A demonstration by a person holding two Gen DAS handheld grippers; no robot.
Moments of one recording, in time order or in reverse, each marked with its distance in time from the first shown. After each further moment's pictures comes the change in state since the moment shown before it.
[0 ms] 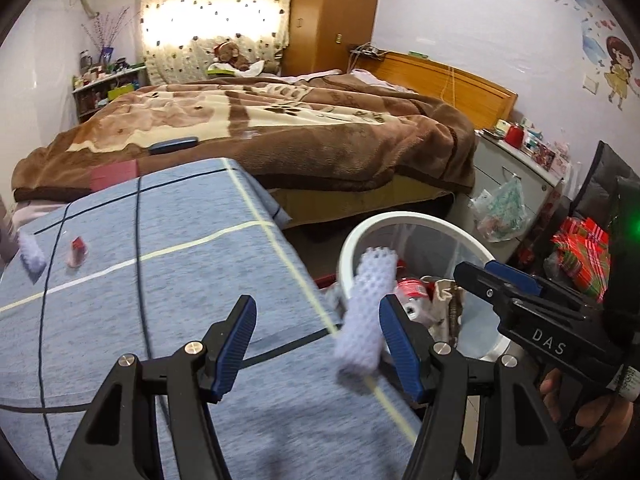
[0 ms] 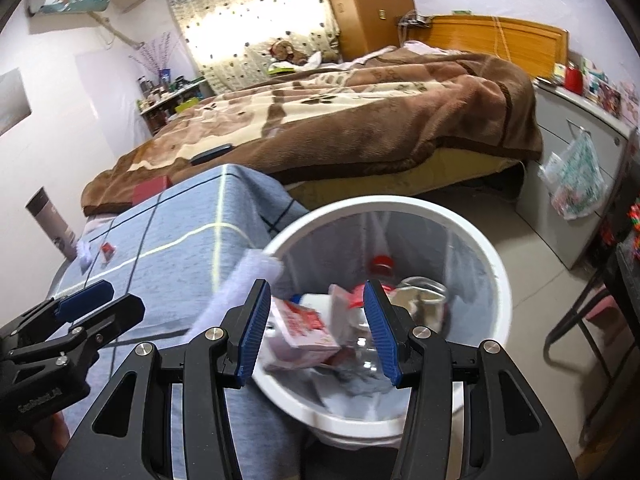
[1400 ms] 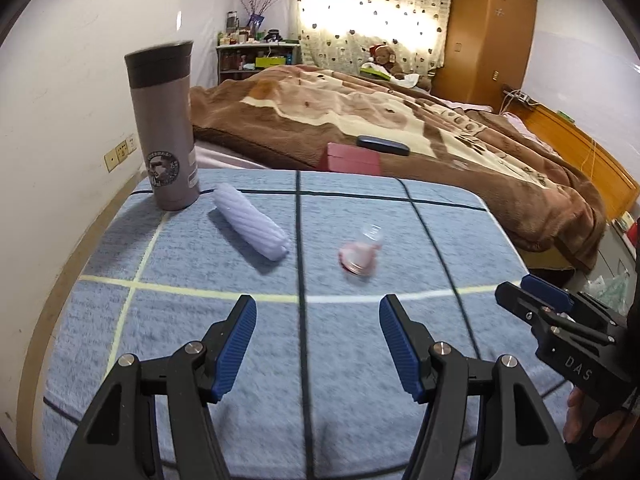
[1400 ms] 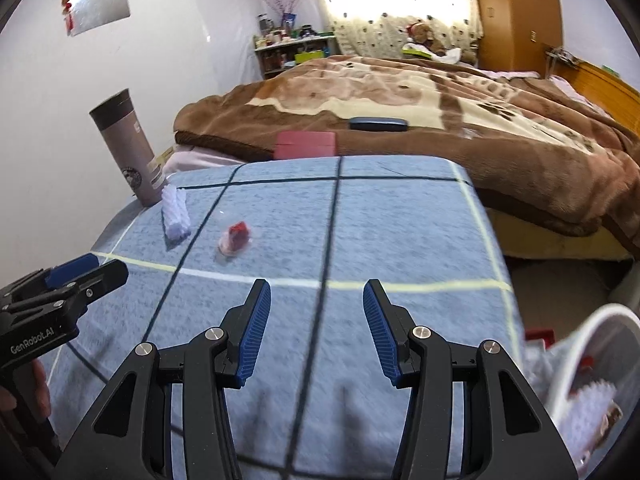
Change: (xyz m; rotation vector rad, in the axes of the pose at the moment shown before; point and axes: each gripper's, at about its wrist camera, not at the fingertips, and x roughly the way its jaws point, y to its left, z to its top) left arm -0.040 0.263 -0.009 -0.318 -0.018 0.351; right arm 0.095 0.215 0.019 -0.331 0.095 0.252
